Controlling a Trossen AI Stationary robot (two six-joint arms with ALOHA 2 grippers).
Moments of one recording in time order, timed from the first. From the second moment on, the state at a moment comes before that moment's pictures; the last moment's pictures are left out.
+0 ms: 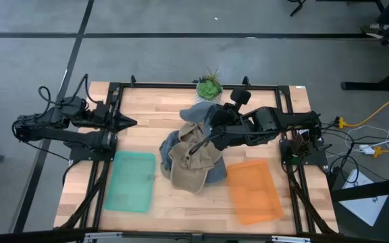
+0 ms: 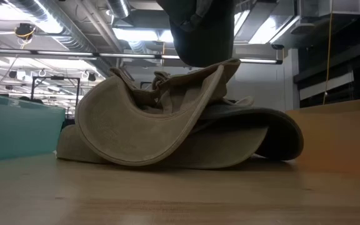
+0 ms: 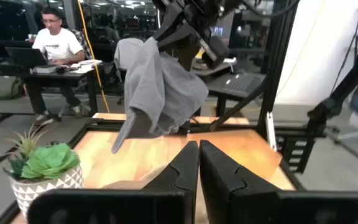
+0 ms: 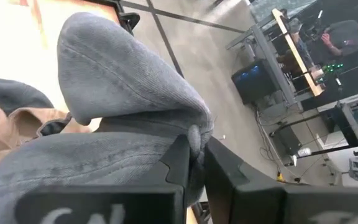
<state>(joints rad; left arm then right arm) 0.00 0.42 0.78 -0.40 -0.01 -0.04 0.26 1.87 2.35 -1.56 1.00 0.22</state>
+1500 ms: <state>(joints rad) 0.00 1.35 1.30 -0.25 -0.41 0.41 0.23 1.91 2.35 -1.32 0.89 0.02</state>
